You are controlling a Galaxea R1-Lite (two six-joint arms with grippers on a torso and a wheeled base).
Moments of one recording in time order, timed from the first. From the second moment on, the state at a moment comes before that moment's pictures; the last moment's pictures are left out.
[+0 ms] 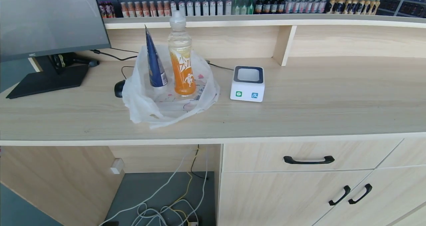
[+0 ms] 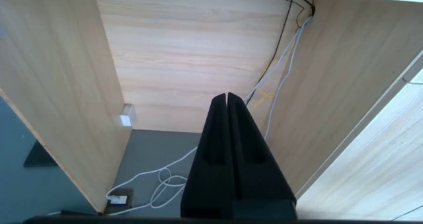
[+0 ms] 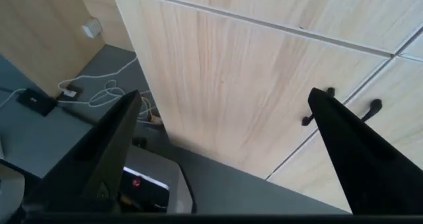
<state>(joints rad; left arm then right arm) 0.00 0.00 0.00 0.00 0.00 -0.01 0.49 0.24 -0.01 -0.03 -0.18 -0.04</state>
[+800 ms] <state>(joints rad) 0.00 0.00 0.00 0.00 0.00 -0.01 0.03 0.08 0.00 -0.11 -0.09 -0.02</state>
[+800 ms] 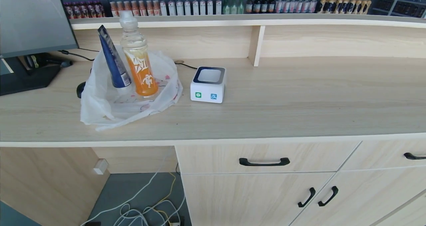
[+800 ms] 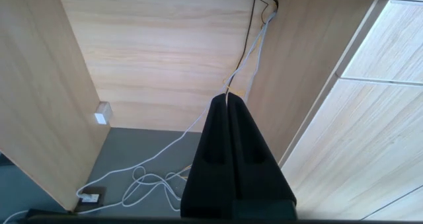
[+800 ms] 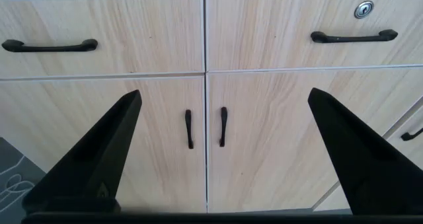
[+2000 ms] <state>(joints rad) 0.00 0.00 0.00 0.00 0.00 -0.01 0.00 0.00 0.00 0.00 -0.05 -0.02</state>
